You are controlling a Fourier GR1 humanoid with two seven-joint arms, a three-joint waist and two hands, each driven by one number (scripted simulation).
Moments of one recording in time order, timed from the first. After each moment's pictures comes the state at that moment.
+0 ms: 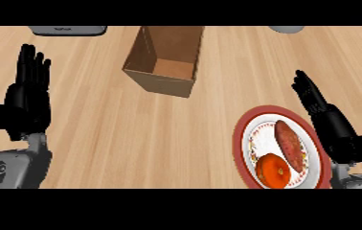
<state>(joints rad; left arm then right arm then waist) -0.21 0.33 0.01 -1.58 0.19 0.42 0.02 -0.05 -0.39 0.09 -1.67 -0.09 -0.01 0.03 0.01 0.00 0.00</state>
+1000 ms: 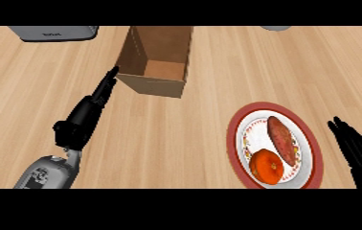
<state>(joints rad) -0.19 0.36 -0.30 -1.57 0.12 0.12 0.05 0.35 -0.65 0.16 -1.85 0.62 -0.30 0.05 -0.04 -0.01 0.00</state>
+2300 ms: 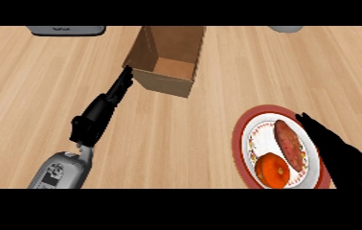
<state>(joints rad) -0.22 0.25 -0.26 -1.54 0.04 0.01 0.08 0.14 -0.53 0.24 -2.11 0.57 0.30 0.70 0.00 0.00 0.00</state>
